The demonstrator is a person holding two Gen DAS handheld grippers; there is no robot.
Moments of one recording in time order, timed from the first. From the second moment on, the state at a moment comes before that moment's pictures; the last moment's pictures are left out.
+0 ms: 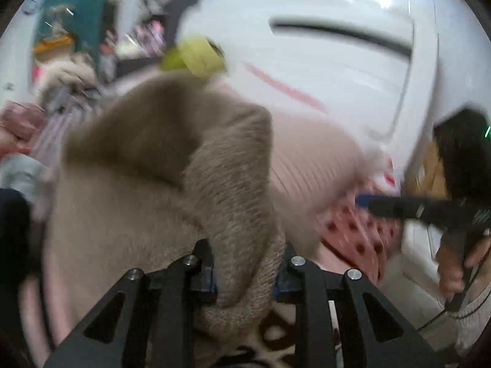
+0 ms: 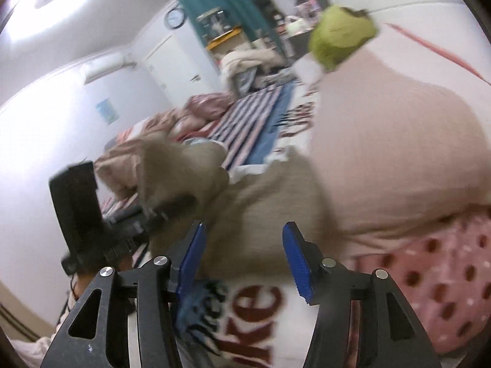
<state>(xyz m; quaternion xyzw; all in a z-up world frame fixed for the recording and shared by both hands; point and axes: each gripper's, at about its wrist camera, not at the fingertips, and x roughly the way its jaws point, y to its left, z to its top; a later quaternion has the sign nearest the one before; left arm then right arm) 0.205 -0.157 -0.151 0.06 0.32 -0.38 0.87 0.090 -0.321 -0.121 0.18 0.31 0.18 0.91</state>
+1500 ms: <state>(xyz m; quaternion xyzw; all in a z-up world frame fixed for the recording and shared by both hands) 0.231 -0.064 -0.197 -0.22 0.40 -0.36 0.81 0.134 -0.301 -0.166 0.15 0.35 0.13 0.92</state>
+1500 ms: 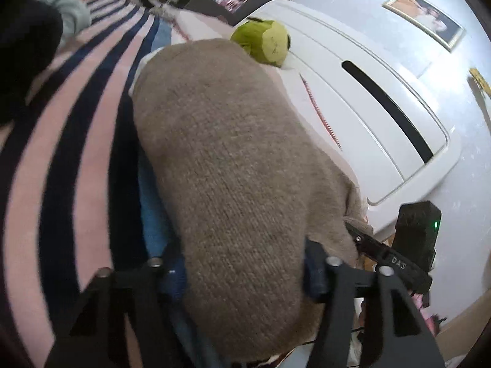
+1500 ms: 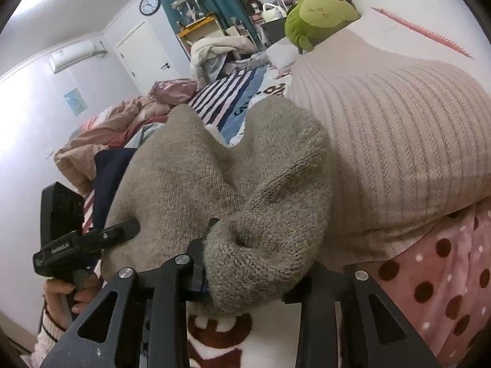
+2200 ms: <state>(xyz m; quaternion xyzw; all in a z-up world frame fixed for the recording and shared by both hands) 0.145 0.057 -0.166 -0.12 0.41 -0.31 0.85 0.098 -0.226 -0.122 0.03 0.38 0.23 0.89</state>
